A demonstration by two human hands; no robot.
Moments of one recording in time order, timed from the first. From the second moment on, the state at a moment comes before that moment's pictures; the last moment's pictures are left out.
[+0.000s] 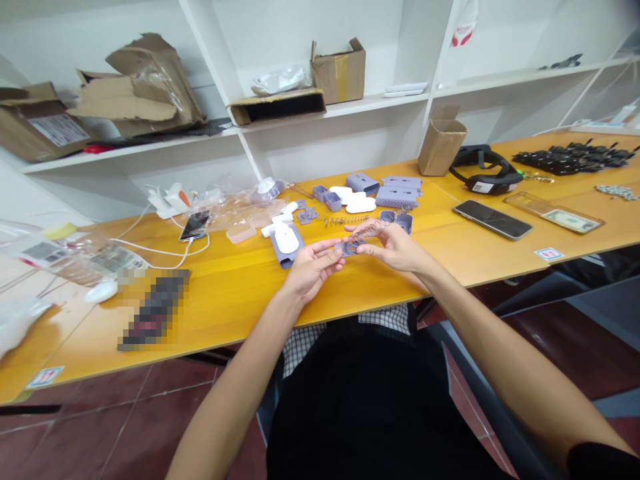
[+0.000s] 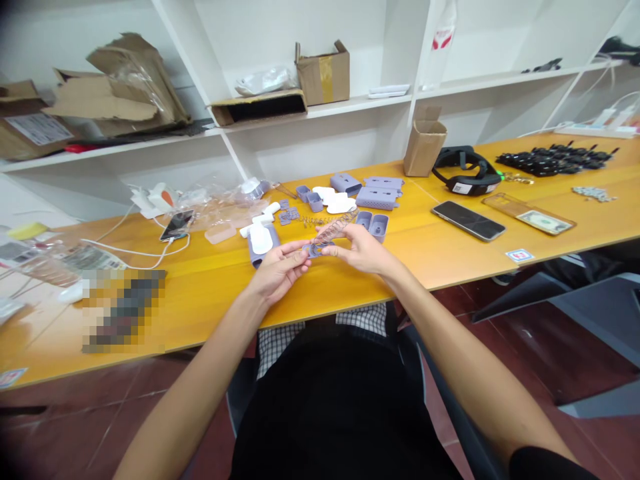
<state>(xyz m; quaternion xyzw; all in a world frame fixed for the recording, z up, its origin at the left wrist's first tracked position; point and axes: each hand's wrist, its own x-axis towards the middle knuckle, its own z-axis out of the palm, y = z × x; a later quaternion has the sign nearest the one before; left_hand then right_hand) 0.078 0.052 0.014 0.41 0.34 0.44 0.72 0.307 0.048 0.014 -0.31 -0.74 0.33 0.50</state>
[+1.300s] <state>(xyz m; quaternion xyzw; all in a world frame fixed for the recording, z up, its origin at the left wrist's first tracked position) 0.080 0.049 0.015 0.45 0.34 0.44 0.70 0.315 0.041 0.027 -0.33 -0.82 0.18 0.43</state>
